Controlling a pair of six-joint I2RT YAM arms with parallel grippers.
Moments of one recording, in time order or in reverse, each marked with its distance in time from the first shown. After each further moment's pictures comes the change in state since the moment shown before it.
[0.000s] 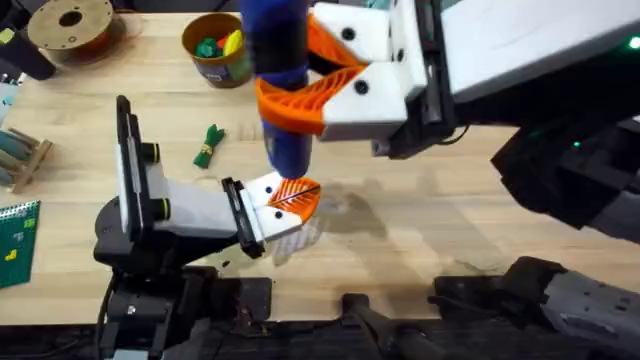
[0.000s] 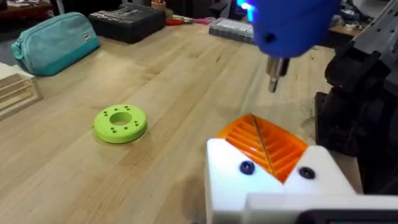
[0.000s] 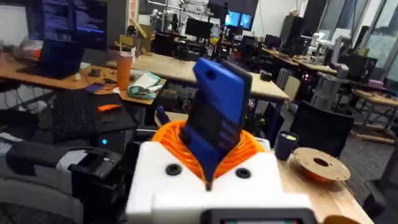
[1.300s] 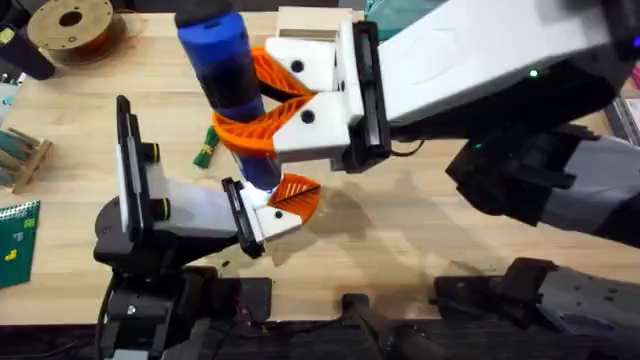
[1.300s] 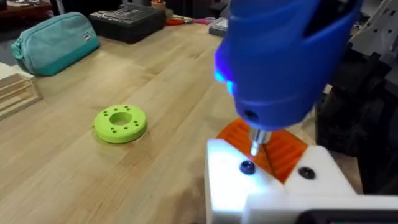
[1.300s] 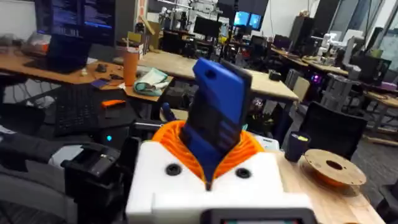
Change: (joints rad) left arm 0.000 0.000 0.000 0.000 0.000 0.000; right arm 0.103 0.127 0.000 0.097 0.054 -0.054
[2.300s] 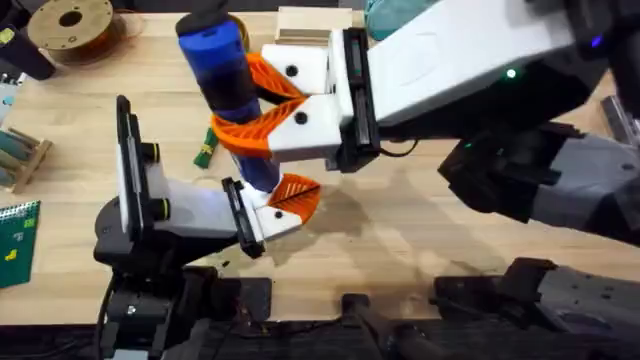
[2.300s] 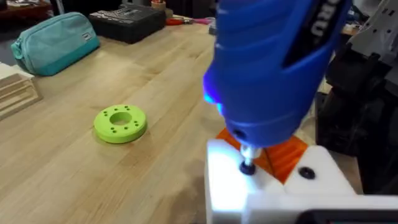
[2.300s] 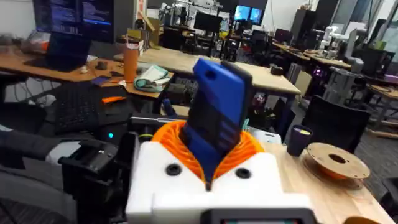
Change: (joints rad) left arm 0.000 0.000 0.000 0.000 0.000 0.000; right arm 0.000 0.030 0.000 0.002 0.003 0.000
